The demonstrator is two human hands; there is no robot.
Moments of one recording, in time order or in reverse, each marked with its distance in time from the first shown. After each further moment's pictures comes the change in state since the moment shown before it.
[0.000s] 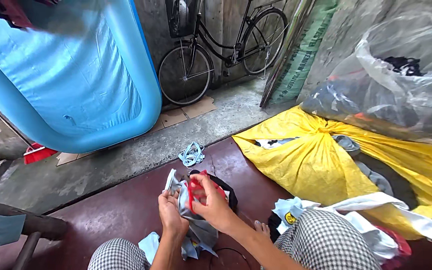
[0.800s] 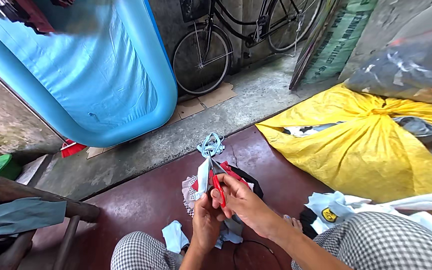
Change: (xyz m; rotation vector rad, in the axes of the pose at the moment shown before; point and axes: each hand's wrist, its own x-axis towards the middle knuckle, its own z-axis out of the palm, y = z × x) left_hand -0.030 -0.012 -0.029 0.107 -0.679 0.087; right_hand -0.014 -0.031 -0.009 0.408 -0.213 0.097
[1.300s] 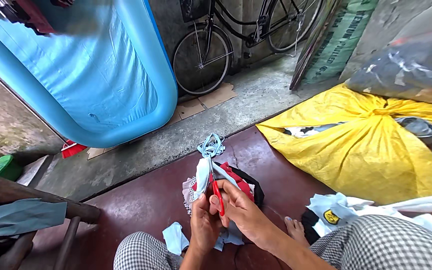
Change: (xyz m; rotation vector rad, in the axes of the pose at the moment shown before) left_hand 0.002 0.010 0.004 -0.052 0.012 -0.039; right_hand -0.006 0.009 0.011 0.001 0.007 -0.099
